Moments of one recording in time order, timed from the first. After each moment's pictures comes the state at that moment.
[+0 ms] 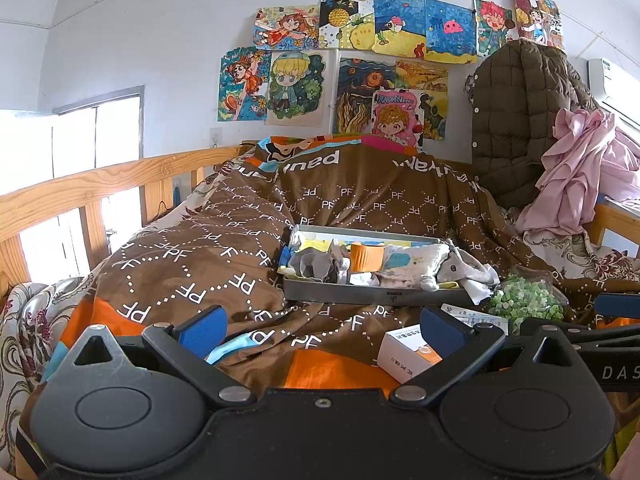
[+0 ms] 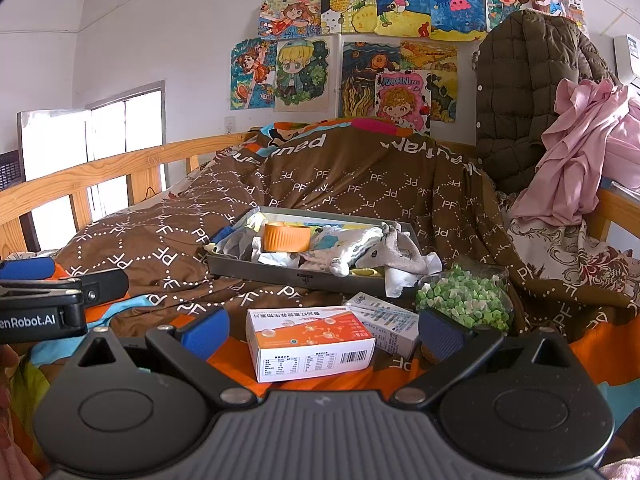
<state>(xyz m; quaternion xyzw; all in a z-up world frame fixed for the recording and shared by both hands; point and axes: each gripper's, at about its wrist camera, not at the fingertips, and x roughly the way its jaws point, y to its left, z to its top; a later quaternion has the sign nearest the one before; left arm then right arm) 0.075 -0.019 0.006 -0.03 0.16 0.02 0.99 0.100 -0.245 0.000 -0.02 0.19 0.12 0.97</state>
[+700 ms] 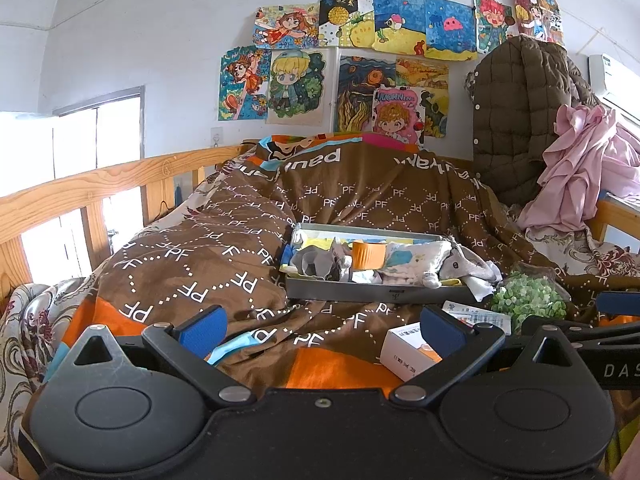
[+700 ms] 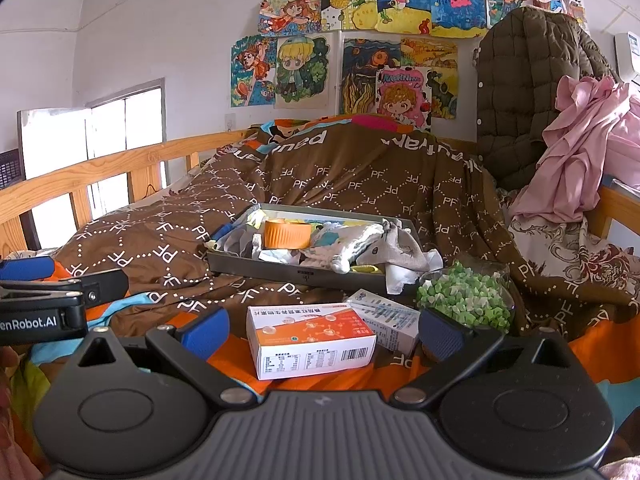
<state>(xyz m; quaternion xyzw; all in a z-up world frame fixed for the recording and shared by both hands) 0.075 -0.018 0.006 -0.03 0.16 0.02 0.99 0.101 -0.245 -0.003 -0.02 0.20 0.12 0.97</state>
